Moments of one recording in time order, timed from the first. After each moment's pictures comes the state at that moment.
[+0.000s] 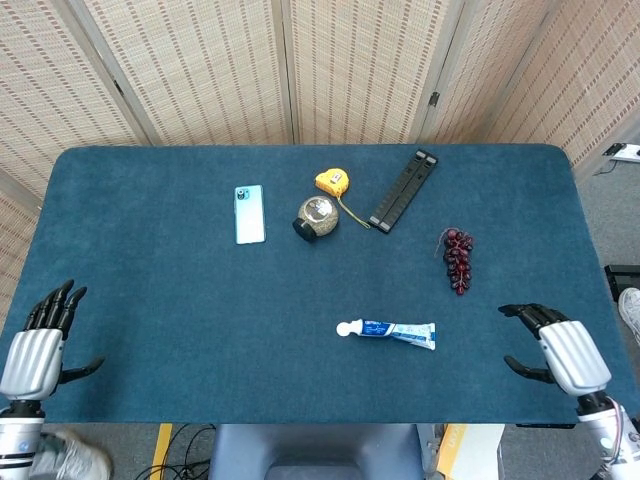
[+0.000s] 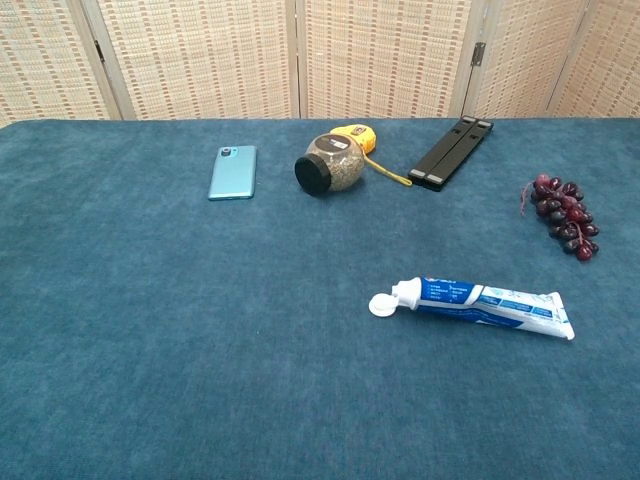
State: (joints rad) left arm -0.13 -1.16 -0.07 -1.70 1.46 1.46 0.12; right arm 0.16 -1.06 0.00 -1.63 -1.66 1.40 0.17
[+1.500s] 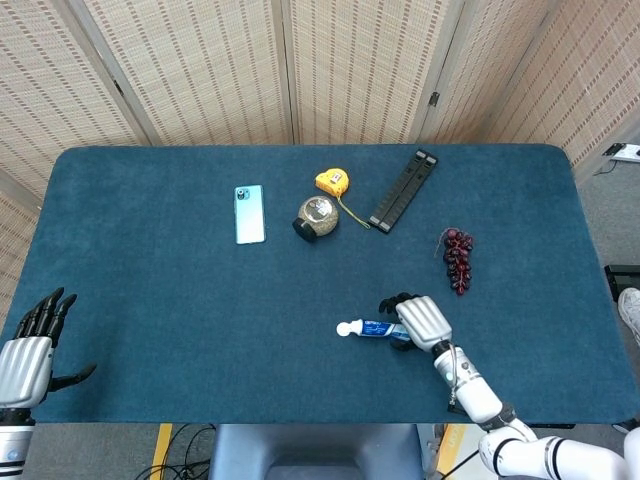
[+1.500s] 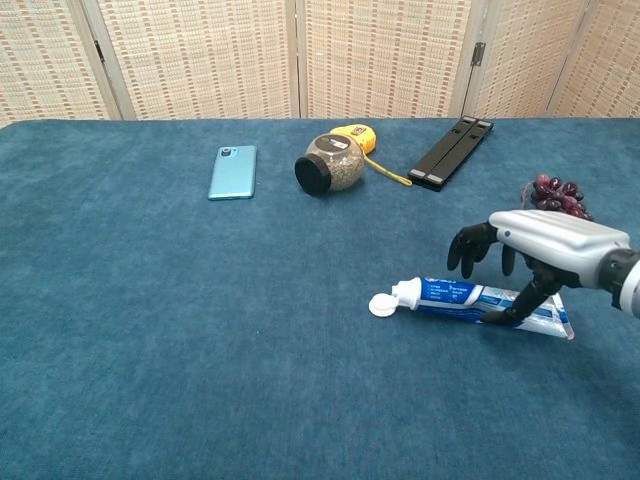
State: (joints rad) left arm -0.11 -1.16 -0.05 -1.63 1.47 1.47 0.04; right arm 0.52 -1.58 0.11 -1.42 -1.31 0.93 -0.21
